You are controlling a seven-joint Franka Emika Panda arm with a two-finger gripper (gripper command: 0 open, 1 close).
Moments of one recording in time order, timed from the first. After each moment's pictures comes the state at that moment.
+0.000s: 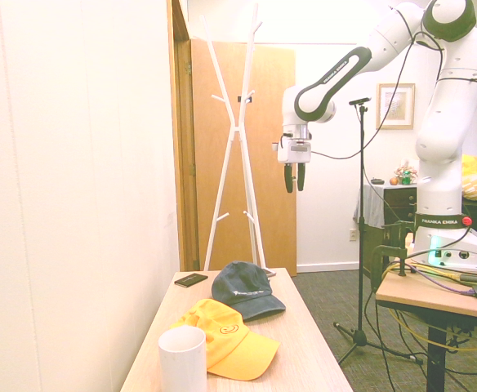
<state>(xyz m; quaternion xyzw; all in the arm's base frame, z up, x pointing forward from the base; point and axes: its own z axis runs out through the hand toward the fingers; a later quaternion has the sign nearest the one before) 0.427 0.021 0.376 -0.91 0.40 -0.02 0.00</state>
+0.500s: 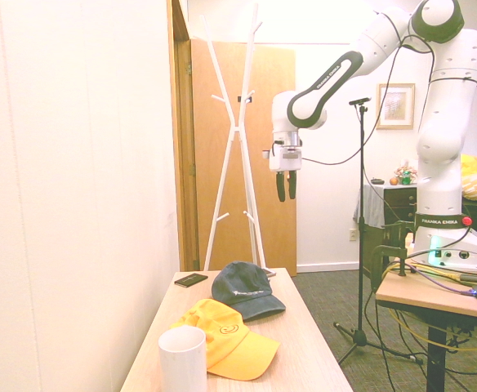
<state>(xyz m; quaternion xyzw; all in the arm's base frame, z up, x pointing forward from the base) 0.455 0.106 0.337 -0.93 0.36 -0.01 -0.01</state>
